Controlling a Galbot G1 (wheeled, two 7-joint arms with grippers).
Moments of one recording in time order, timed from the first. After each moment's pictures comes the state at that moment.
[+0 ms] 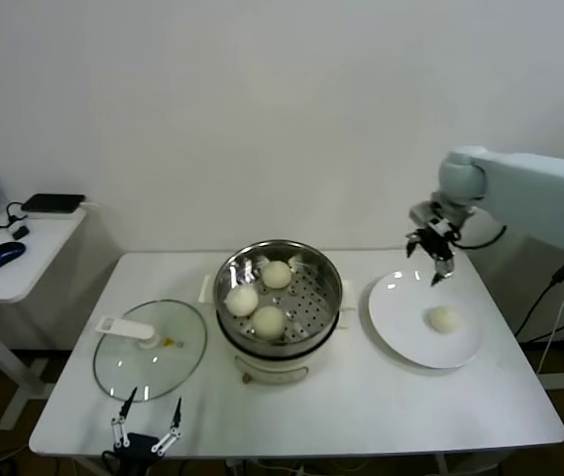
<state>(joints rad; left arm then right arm) 1.66 -1.55 -0.76 -1.63 0.28 -0.62 0.10 0.72 0.90 -1.67 1.04 0.32 0.05 -1.12</state>
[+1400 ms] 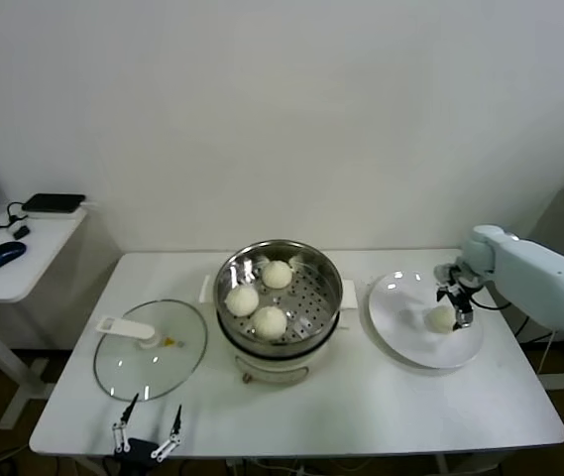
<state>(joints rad) 1.66 -1.55 -0.77 -1.61 0.28 -0.61 0.12 0.22 0.89 -1.22 0.71 0.00 0.06 -1.04</state>
